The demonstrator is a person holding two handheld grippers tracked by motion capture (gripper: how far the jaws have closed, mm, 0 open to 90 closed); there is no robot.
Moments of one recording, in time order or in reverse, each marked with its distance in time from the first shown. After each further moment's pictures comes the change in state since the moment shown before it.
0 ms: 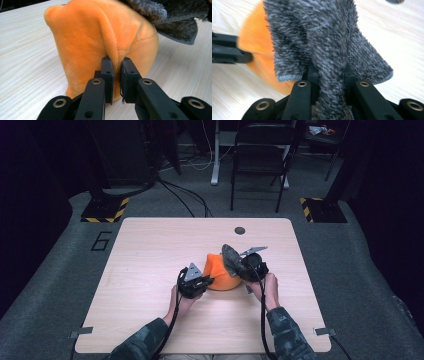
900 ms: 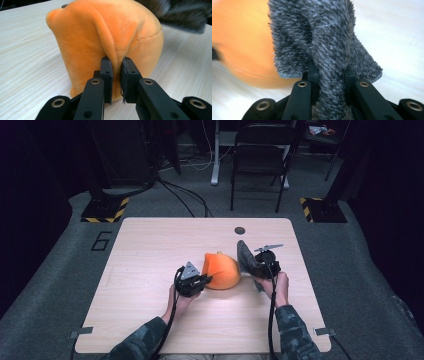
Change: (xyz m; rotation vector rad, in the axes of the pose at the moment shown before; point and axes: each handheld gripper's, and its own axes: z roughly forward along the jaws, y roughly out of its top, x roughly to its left) left arm 0.010 -0.003 -0.002 -0.006 -0.007 -0.029; right arm -0.033 -0.005 -0.014 -0.024 0.013 0.114
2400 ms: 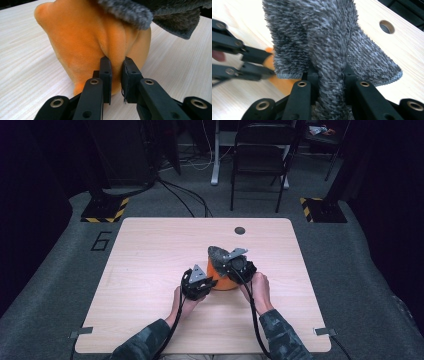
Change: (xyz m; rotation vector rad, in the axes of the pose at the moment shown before) left arm -0.020 0.004 0.006 0.036 0.000 0.051; right arm 0.083 0.013 0.006 0.000 -0.133 -0.335
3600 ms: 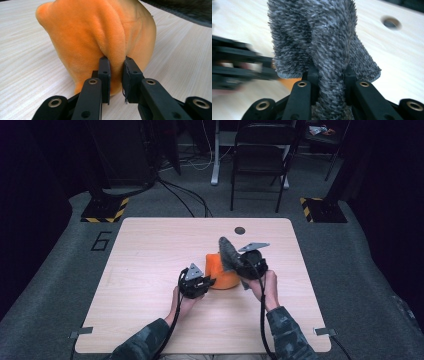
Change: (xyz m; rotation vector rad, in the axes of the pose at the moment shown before) left arm 0.007 -0.005 0.002 -0.022 -0.007 -0.094; right arm -0.020 0.000 -0.022 -0.105 0.151 0.171
